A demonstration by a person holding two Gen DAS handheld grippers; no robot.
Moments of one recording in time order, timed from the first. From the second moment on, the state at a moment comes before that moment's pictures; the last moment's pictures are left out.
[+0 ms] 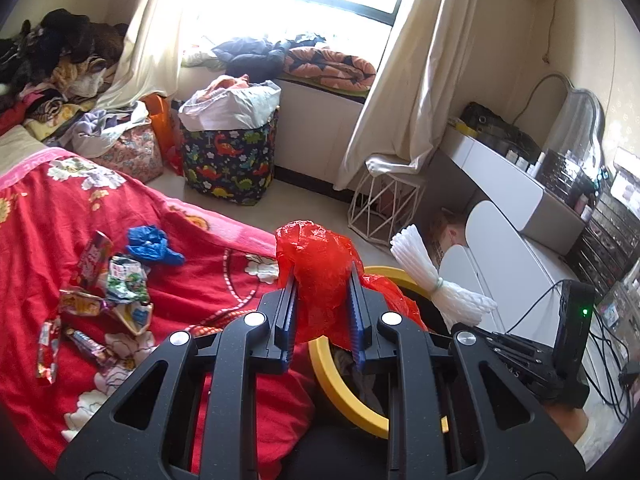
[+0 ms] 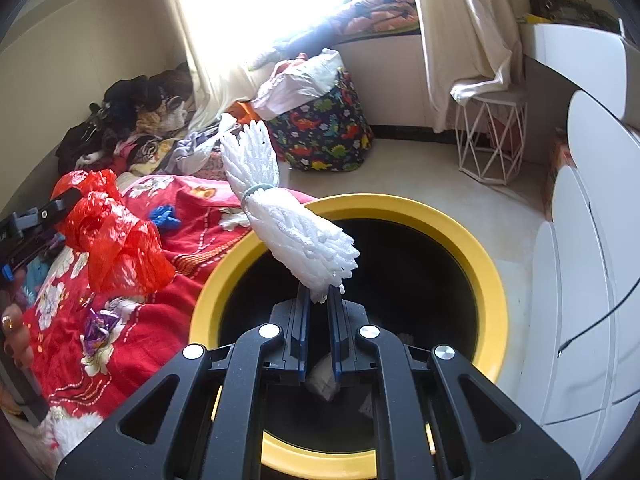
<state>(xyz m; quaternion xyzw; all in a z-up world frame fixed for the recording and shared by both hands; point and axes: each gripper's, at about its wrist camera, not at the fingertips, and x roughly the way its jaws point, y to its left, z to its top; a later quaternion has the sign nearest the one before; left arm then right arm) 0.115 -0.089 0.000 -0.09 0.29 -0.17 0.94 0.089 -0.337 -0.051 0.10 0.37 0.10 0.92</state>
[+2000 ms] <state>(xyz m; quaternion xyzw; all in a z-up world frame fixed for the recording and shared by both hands) 0.127 -0.050 -0.015 -0.13 0.30 -0.12 0.94 0.074 -0.312 -0.023 0.11 0.32 0.10 0.93</state>
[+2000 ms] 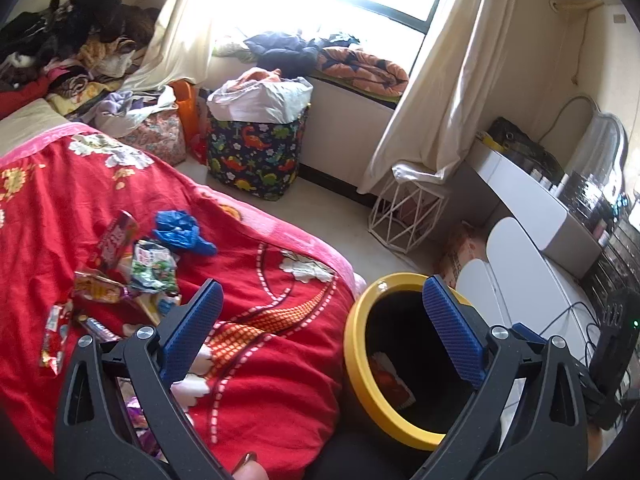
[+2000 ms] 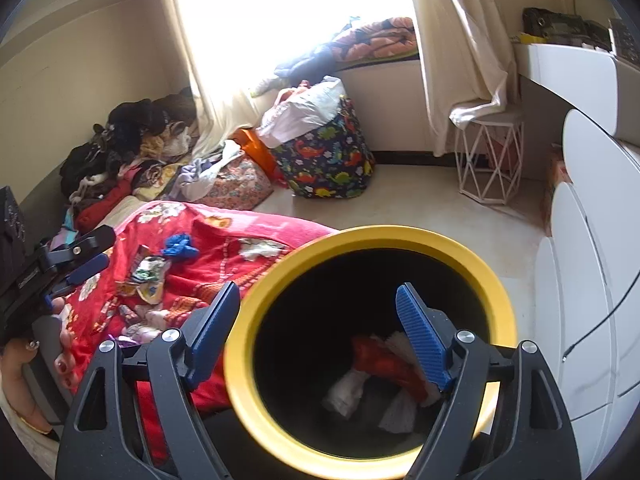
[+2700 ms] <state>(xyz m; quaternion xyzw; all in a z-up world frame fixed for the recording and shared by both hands) 0.123 0.037 -0.011 -0.17 0.27 -0.04 0.95 0.075 -0.194 -0.013 0.07 0.33 0.20 0.92</state>
